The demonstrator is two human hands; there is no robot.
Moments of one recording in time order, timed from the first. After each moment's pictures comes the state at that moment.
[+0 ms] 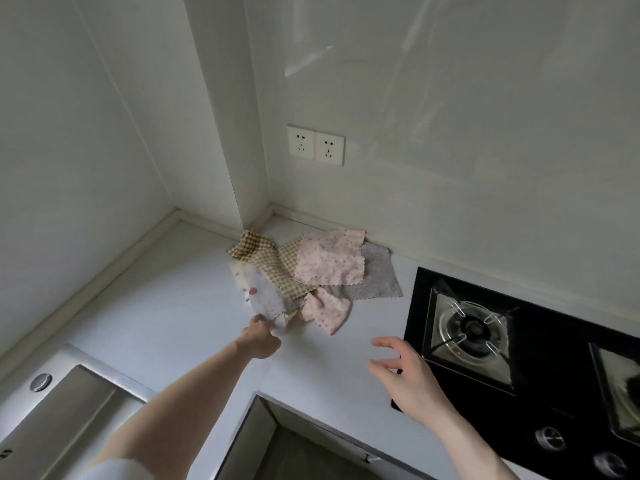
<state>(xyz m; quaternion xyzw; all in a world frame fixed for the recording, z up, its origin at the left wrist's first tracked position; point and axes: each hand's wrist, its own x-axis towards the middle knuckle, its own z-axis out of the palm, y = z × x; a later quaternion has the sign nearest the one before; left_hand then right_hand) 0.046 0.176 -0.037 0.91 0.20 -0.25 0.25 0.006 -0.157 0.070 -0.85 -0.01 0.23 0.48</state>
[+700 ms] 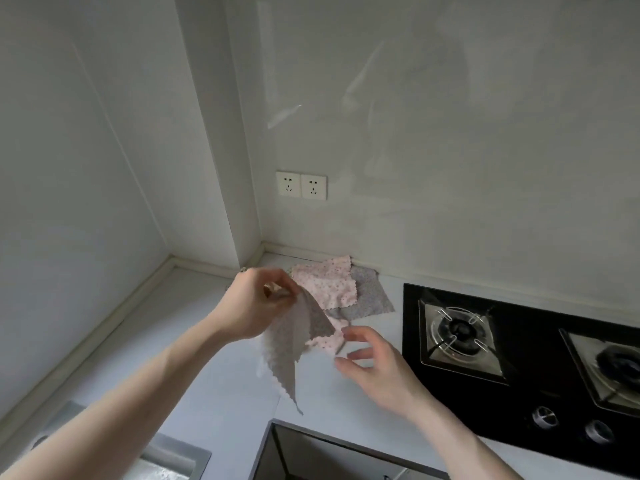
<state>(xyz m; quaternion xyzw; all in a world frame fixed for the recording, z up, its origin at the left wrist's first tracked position) -0.018 0.171 0.224 0.92 -0.04 0.05 0.38 -0.041 -0.084 0.127 -0.82 -0.09 0.14 0.54</state>
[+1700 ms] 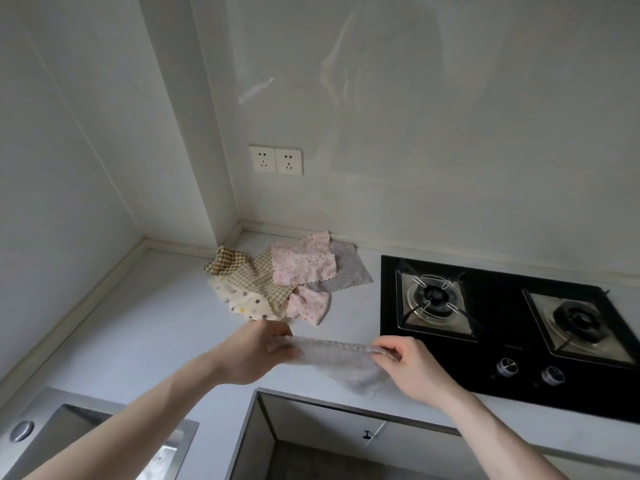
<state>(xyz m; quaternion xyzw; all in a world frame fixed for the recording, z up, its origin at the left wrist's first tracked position) -0.065 0.156 0.130 0.94 -0.17 -0.12 0.28 -0.077 -0.163 0.107 -0.90 -0.10 0.12 0.41</state>
